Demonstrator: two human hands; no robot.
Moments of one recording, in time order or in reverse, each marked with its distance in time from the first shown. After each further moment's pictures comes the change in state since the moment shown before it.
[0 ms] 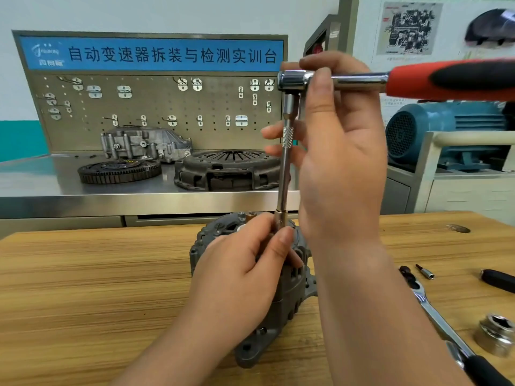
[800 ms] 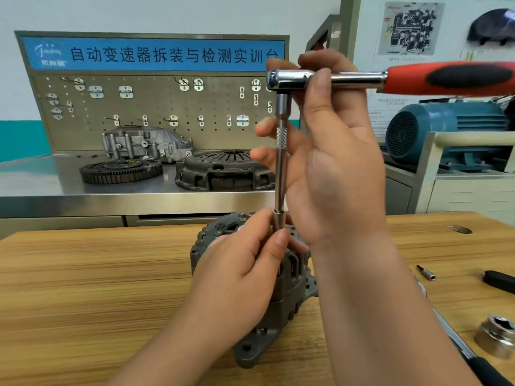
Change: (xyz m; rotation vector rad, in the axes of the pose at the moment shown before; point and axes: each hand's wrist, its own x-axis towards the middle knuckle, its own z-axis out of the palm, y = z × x) left_hand -0.001 0.000 -0.004 0.003 -0.019 0.032; right_hand 0.001 -0.004 0.002 0.305 -0.122 0.216
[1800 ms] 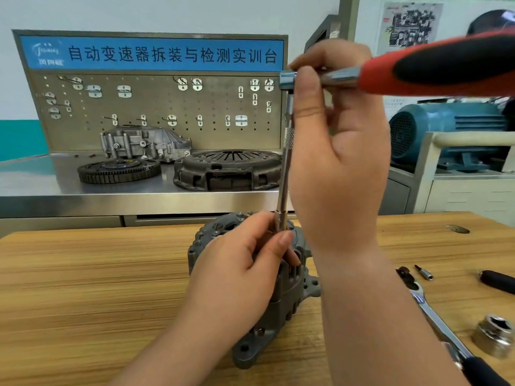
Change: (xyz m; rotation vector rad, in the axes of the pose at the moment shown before) left_hand 0.002 -0.001 0.003 0.006 0.029 -0.080; right_hand 0.000 0.002 -0.006 -0.689 0.033 -0.512
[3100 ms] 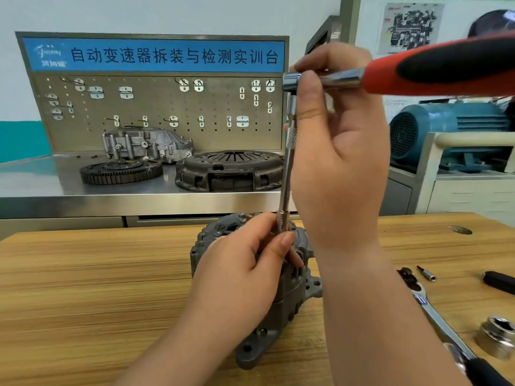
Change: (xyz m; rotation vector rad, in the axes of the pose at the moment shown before) left_hand 0.002 0.000 0.001 0.027 -0.008 0.017; right_hand 0.000 0.000 0.000 -0.010 0.005 0.013
